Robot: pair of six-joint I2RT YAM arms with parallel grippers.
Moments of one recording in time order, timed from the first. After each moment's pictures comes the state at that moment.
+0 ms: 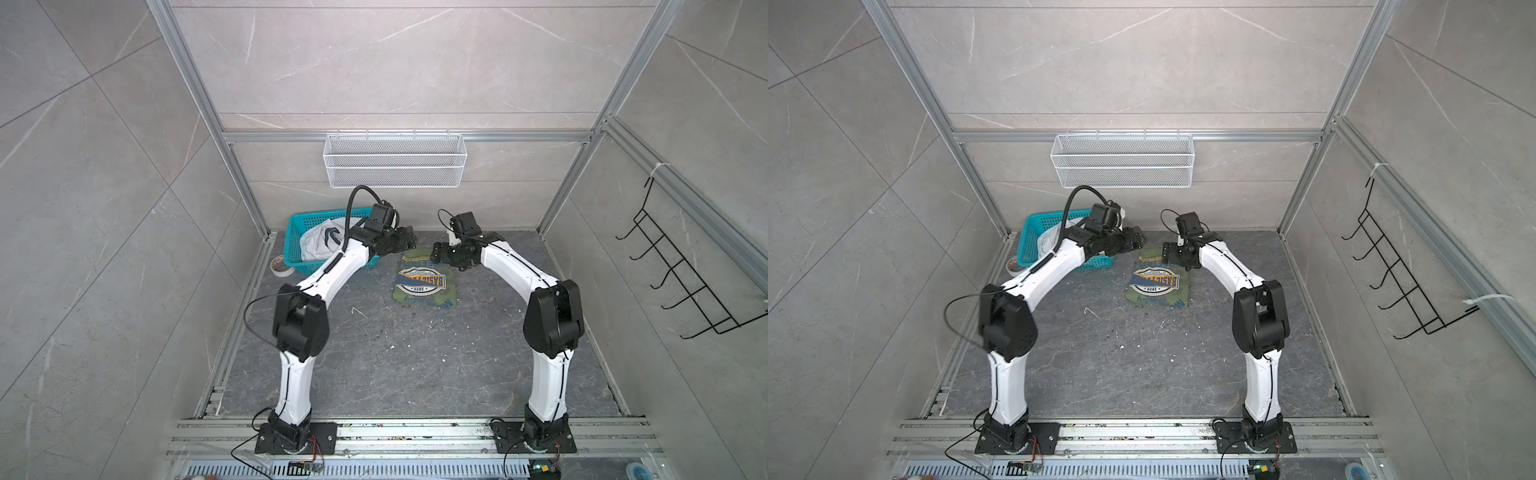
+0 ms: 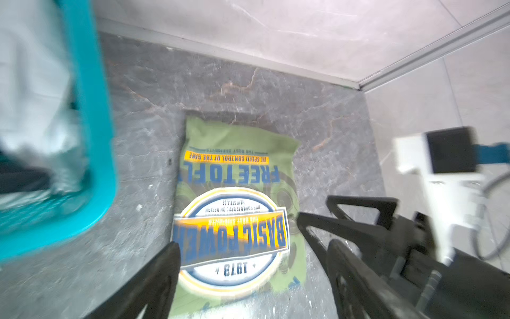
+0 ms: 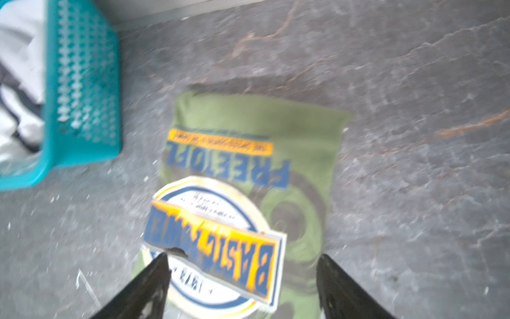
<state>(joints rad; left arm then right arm) -0.51 1.94 1.80 -0.55 0.18 -0.56 0.38 2.02 1.75 -0.69 -0.06 0.34</state>
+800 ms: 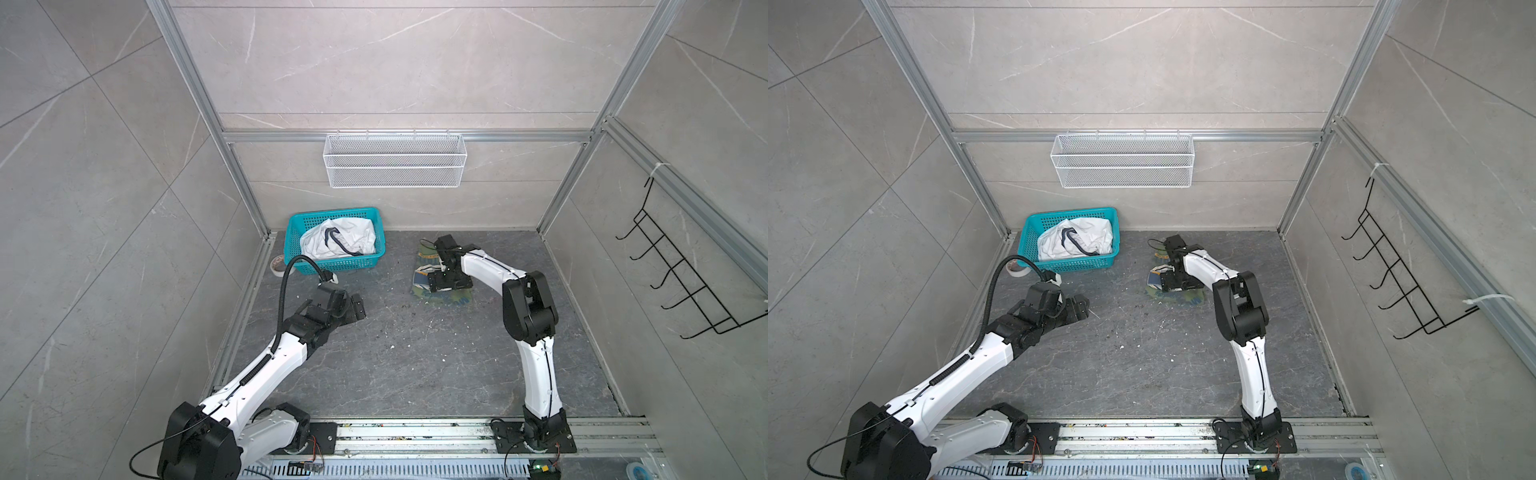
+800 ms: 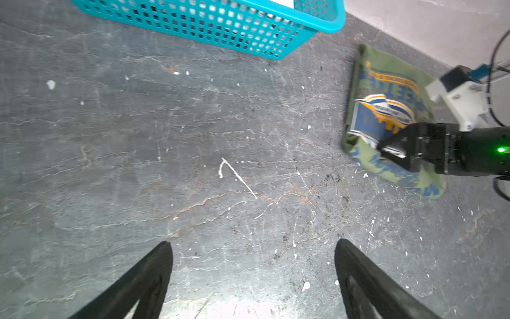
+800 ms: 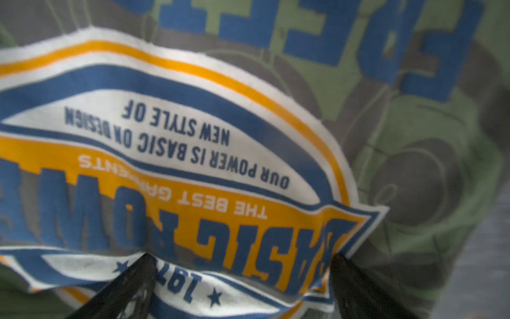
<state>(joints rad) -0.46 1.10 0.76 -0.43 -0.13 -0.60 0.34 2.24 1.77 -0.84 0.13 0.20</state>
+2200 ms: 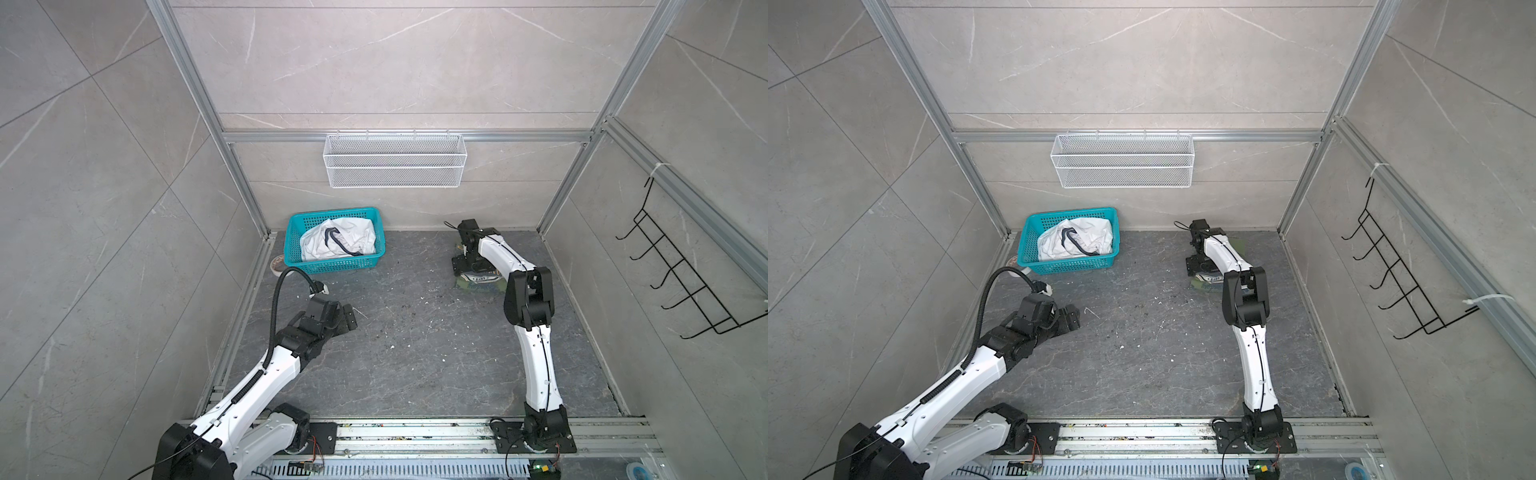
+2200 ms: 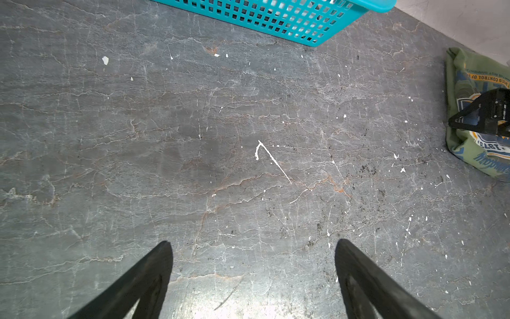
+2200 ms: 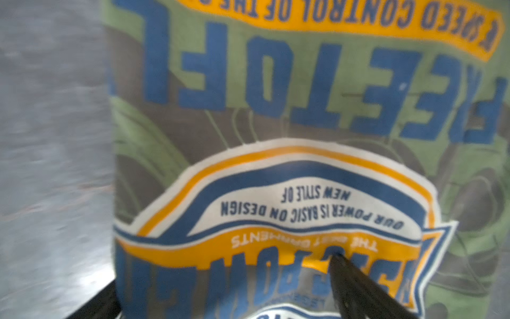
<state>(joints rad) -0.44 1.00 0.67 -0.48 -0.18 -0.60 0.17 2.45 2.15 -1.04 0.25 0.10</state>
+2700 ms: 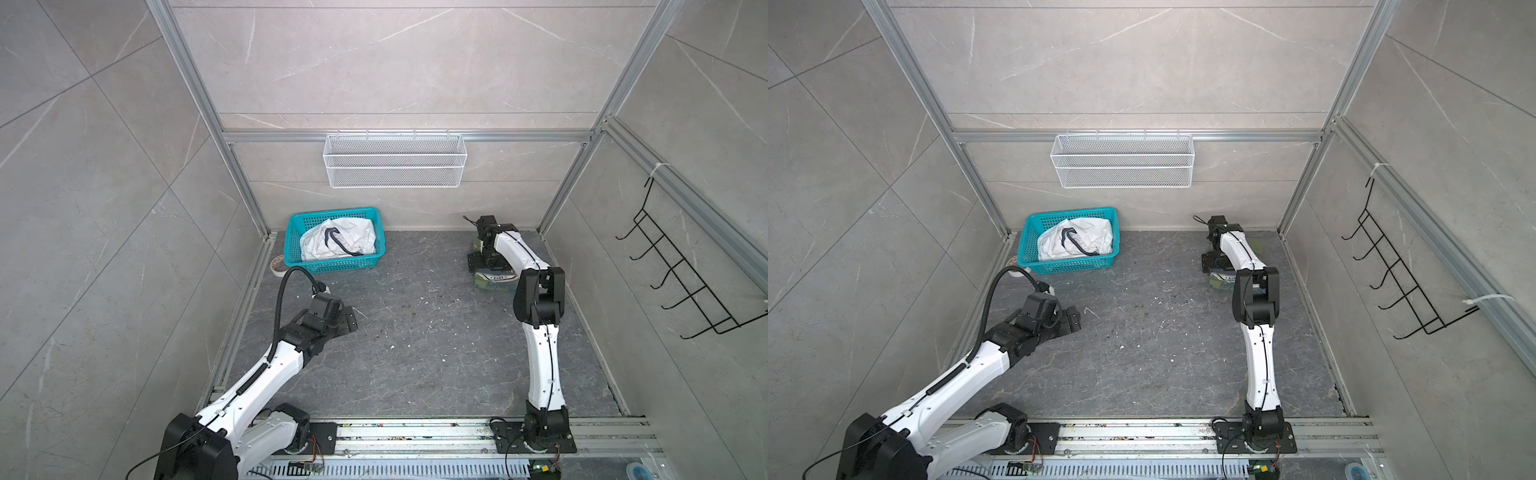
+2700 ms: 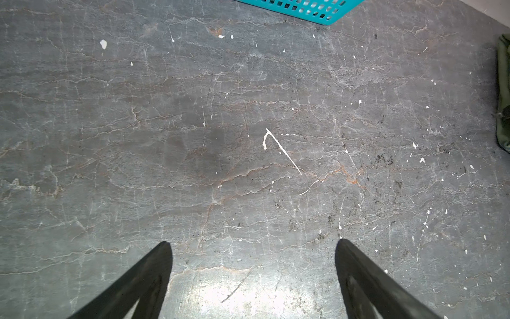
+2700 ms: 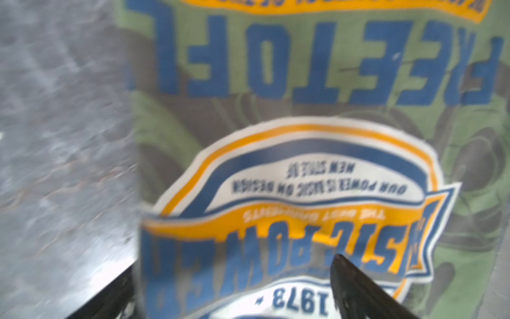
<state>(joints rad) -0.44 1.07 0.72 -0.53 -0.17 -0.58 0.10 2.42 2.15 -1.09 0.22 0.10</state>
